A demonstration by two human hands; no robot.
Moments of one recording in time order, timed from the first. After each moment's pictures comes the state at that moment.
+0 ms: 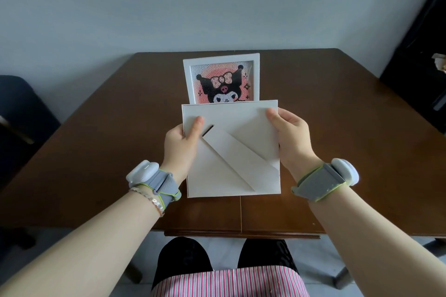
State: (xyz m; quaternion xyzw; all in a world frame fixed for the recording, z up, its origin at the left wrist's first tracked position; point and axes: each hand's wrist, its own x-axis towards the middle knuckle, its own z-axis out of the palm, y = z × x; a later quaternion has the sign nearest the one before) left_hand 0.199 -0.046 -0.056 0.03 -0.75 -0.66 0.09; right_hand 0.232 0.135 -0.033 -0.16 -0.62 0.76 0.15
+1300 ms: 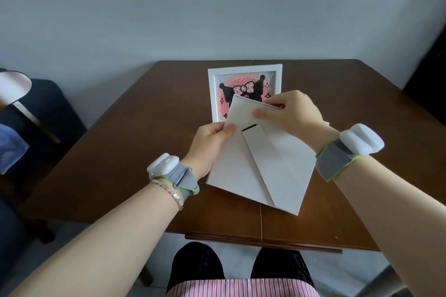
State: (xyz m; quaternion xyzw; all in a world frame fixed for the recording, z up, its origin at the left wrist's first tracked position) left_hand 0.196 -0.052 -0.034 -0.07 -0.70 -0.71 -0.08; right_hand 0.204 0.128 0.021 0.01 -0.92 0.36 0.12
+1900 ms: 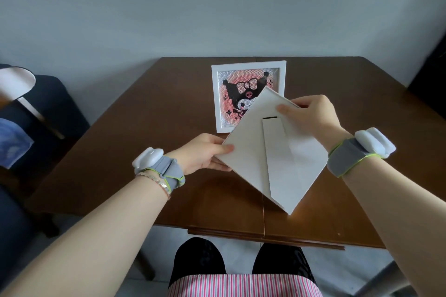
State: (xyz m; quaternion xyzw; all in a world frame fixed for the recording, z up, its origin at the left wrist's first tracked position) left_hand 0.187 -0.078 -0.043 -0.05 -0.72 -0.62 -0.30; right_hand 0.194 0.155 -0.004 -0.10 -0.88 0.44 0.14
